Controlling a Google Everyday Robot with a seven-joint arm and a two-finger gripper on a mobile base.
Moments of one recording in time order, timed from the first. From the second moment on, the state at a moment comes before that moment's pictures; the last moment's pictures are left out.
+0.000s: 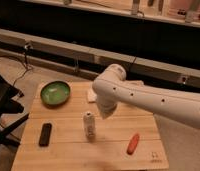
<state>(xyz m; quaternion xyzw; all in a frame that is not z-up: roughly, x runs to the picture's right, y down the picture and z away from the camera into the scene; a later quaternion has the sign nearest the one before) 0.031 0.128 0.696 -0.29 -0.11 -0.25 0.92</state>
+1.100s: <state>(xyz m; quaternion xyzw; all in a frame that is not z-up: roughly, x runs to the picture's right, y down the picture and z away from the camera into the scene) -0.007 0.143 0.698 -0.31 -0.13 -0.29 0.90</state>
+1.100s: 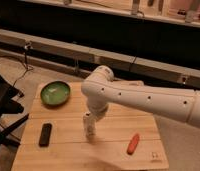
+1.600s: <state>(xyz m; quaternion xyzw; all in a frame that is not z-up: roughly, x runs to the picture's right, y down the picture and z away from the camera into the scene) -0.017 0.149 0.698 -0.31 -0.14 -0.30 0.89</state>
